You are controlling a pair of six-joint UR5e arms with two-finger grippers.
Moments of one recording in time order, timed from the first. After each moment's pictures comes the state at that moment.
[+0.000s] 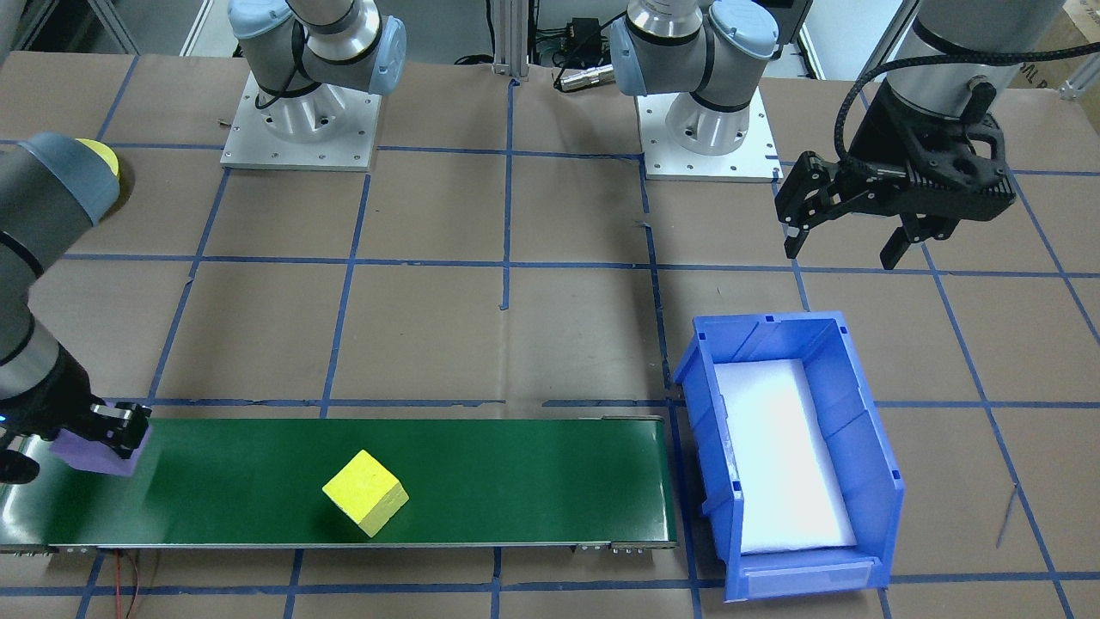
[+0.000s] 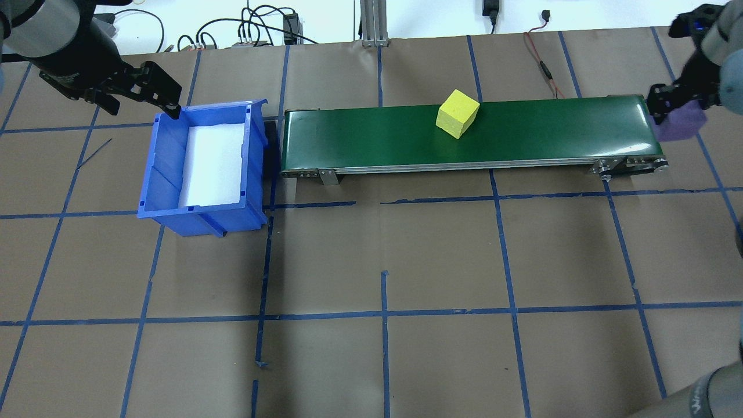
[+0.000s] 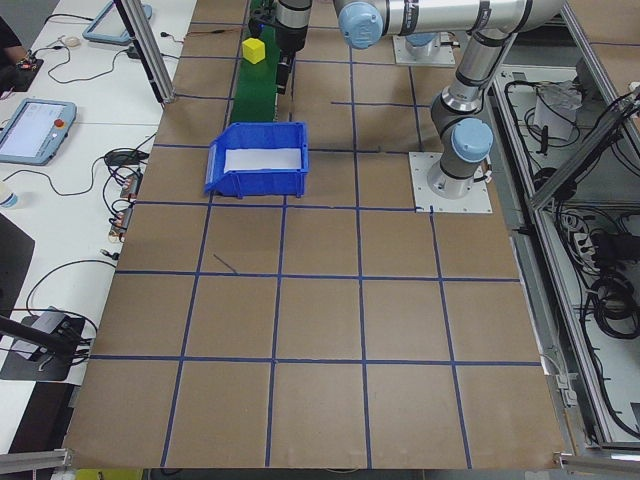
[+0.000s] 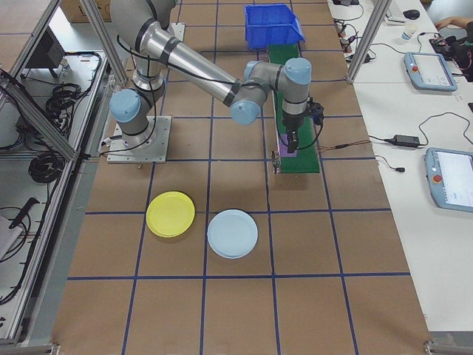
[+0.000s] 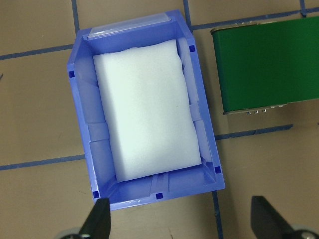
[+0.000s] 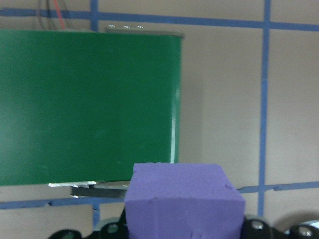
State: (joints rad) left arm -1.41 -1.55 -1.59 -1.40 1.54 0.29; right arm 1.08 -1.26 1.64 -2.10 -1.68 -0.53
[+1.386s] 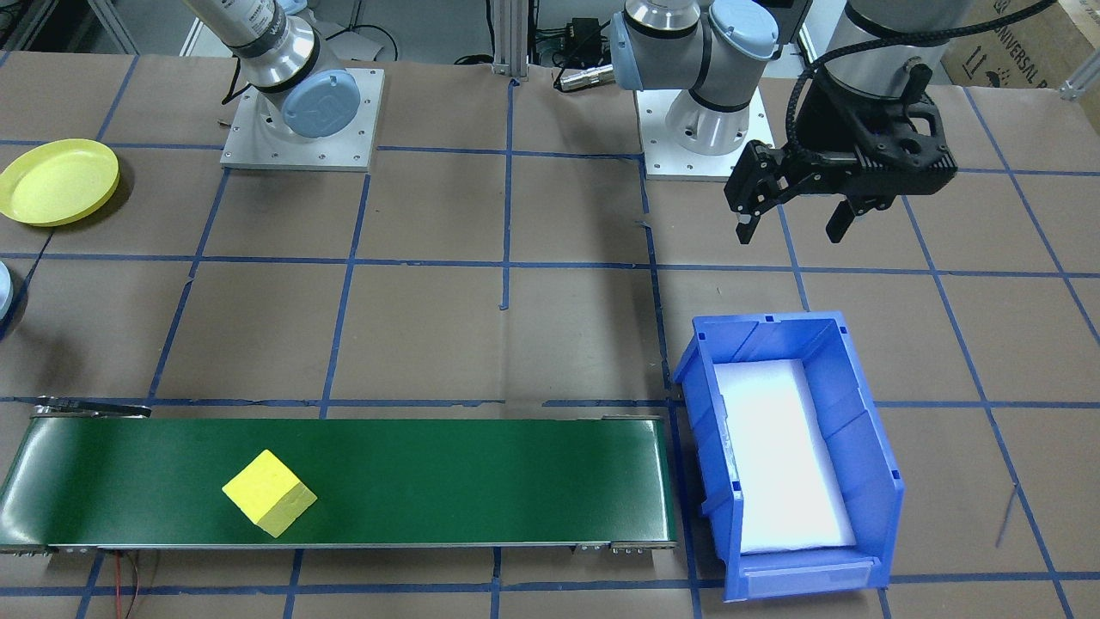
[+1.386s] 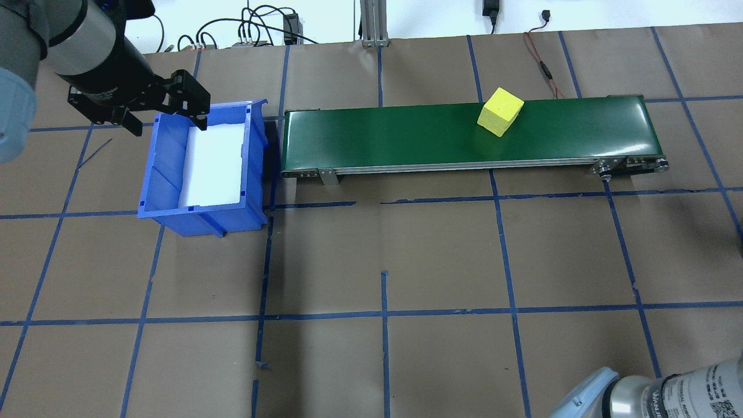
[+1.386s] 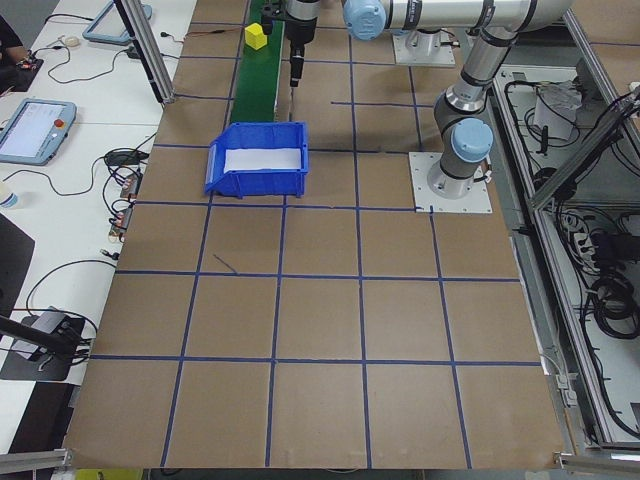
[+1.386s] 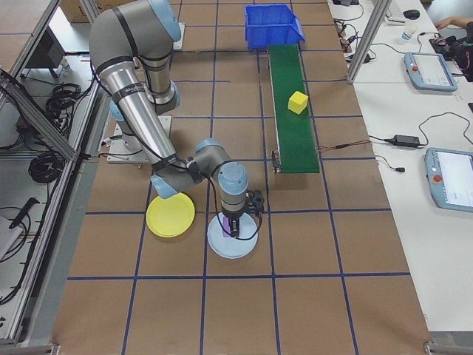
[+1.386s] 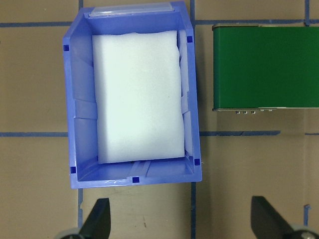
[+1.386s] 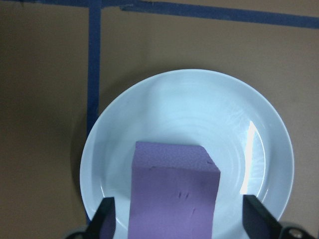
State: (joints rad) left arm -1.51 -1.52 -1.63 -1.42 1.56 0.00; right arm 0.57 -1.22 1.83 -2.24 -1.60 -1.08
